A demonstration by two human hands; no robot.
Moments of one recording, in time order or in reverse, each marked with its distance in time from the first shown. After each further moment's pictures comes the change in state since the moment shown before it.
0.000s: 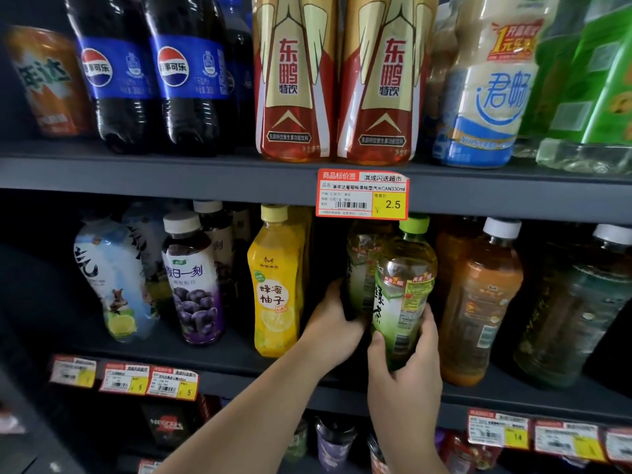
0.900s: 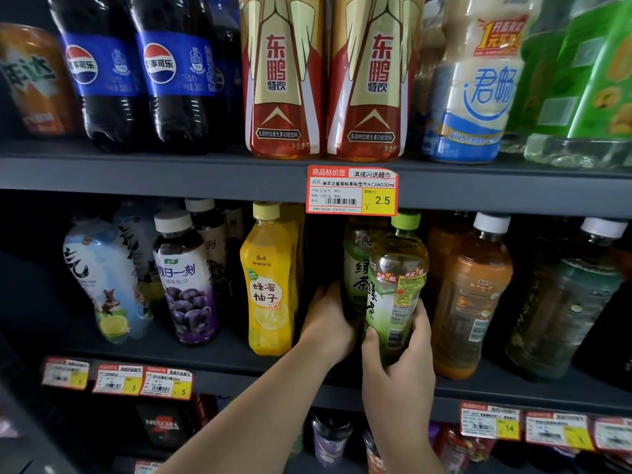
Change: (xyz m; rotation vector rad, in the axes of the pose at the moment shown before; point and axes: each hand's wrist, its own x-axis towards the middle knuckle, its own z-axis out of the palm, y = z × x) left_hand 0.007 0.005 0.009 0.260 0.070 -0.012; right_hand 0.000 -0.001 -0.002 0.012 -0.014 -0.017
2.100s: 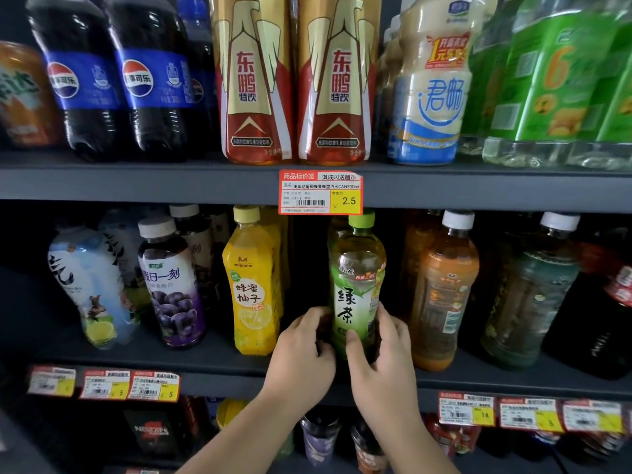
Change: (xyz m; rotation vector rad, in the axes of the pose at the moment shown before) left_hand -0.063 -0.023 -0.013 -0.084 0.089 0.292; right_hand 0.006 0.005 -0.015 -0.045 -0.185 -0.100
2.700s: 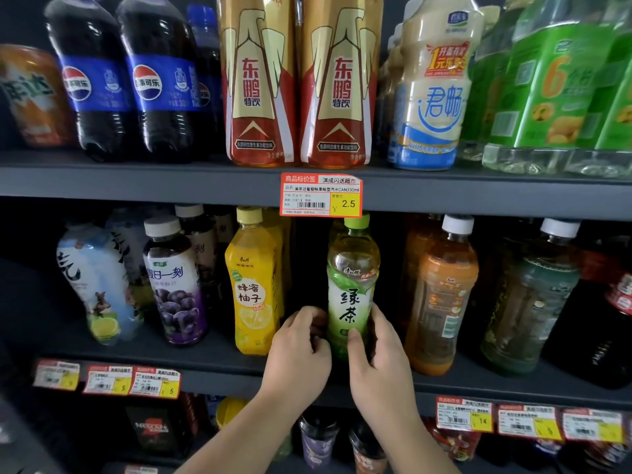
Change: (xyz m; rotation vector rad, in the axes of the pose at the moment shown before) left_hand 0.003 -0.002 0.002 0.012 0.109 -0.036; right_hand 0.006 0.000 -0.001 -0.031 -0.065 -0.004
